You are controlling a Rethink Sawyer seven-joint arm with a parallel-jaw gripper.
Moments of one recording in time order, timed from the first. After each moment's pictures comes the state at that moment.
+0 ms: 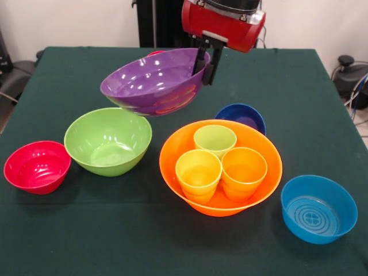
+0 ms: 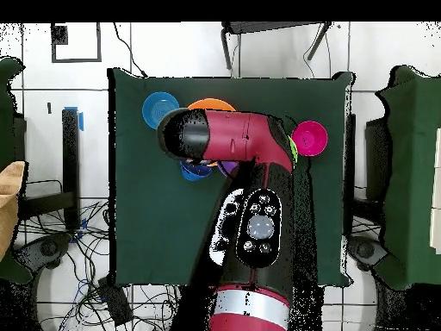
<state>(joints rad) -0.05 -0.61 -0.17 1.32 -0.07 0.76 2.03</state>
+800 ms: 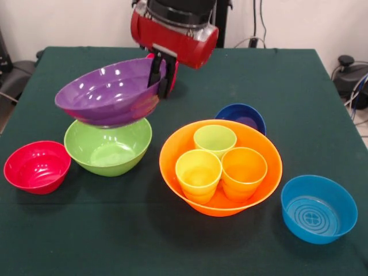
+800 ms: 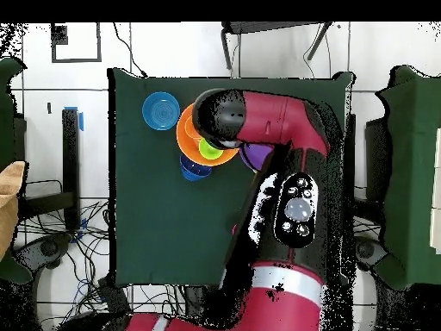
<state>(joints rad) -0.13 -0.52 -0.17 1.17 -0.07 0.84 2.03</state>
